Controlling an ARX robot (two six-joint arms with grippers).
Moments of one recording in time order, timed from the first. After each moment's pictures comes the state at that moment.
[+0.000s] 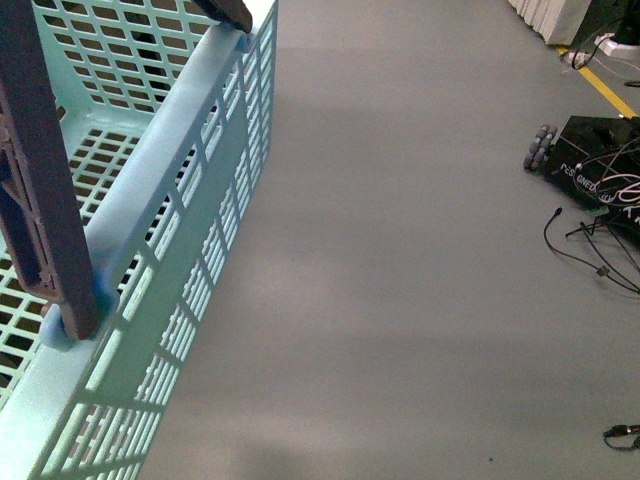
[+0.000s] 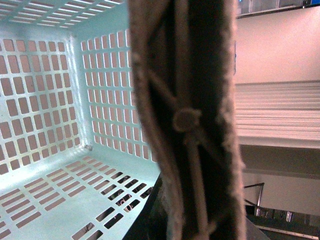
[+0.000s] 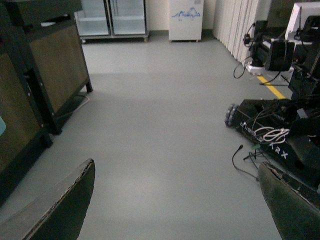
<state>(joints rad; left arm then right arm) -0.37 0.93 0.67 0.01 -0.32 -1.50 0.00 0.00 0.02 0.00 0.00 0.00</state>
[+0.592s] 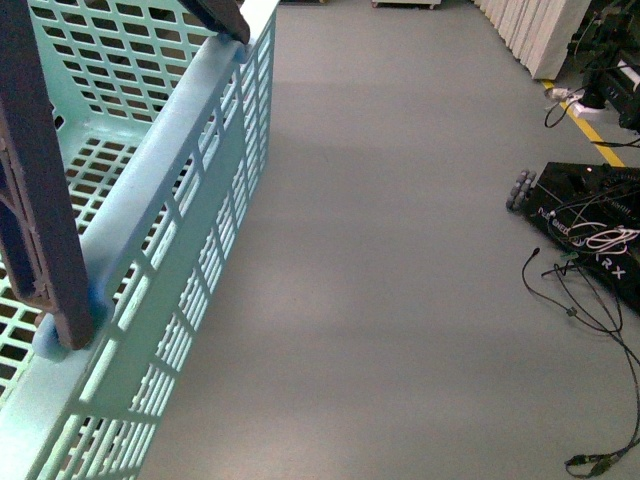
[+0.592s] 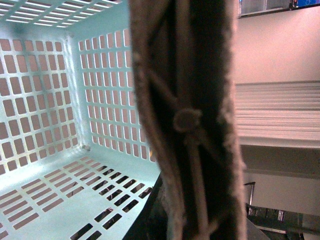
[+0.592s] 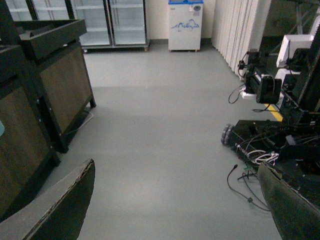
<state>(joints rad) -0.37 0.93 0.67 0.01 -0.32 -1.50 0.00 0.00 0.02 0.00 0.00 0.00</state>
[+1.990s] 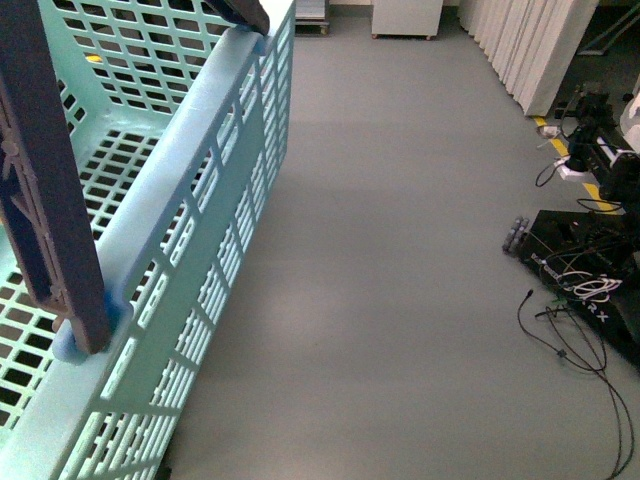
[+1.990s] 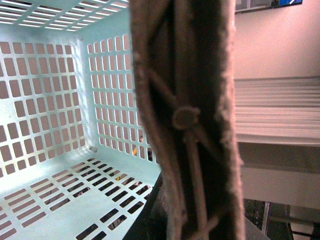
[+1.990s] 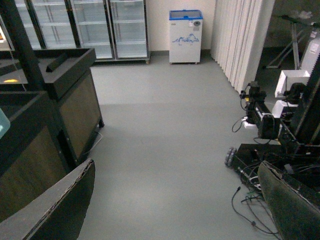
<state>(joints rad) -0.38 0.93 0.67 0.01 -0.31 -1.51 0.00 0.00 0.02 0.00 0.00 0.00</state>
